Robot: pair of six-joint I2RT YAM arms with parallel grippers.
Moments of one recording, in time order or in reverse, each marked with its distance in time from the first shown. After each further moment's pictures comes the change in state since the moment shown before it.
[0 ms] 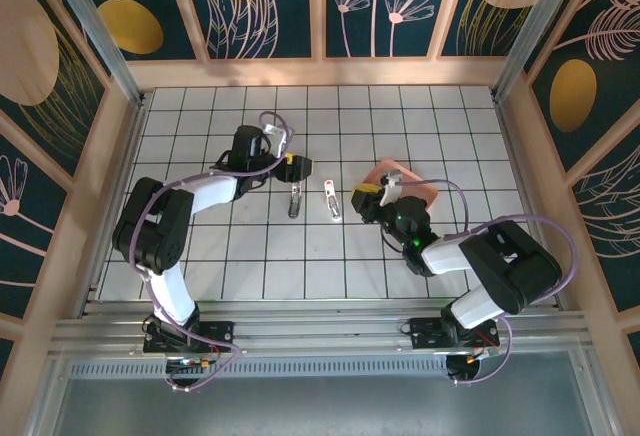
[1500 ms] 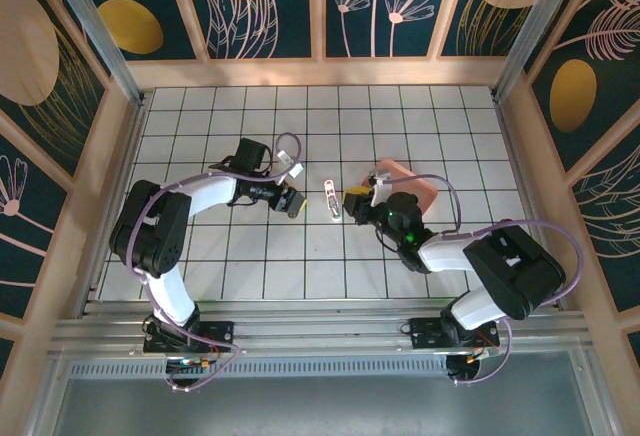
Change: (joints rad) left arm -0.003 -0.048 -0.018 -0.427 0.116 0.374; right arm 0.058 -0.038 0.062 -0.177 -0.001 -0.032
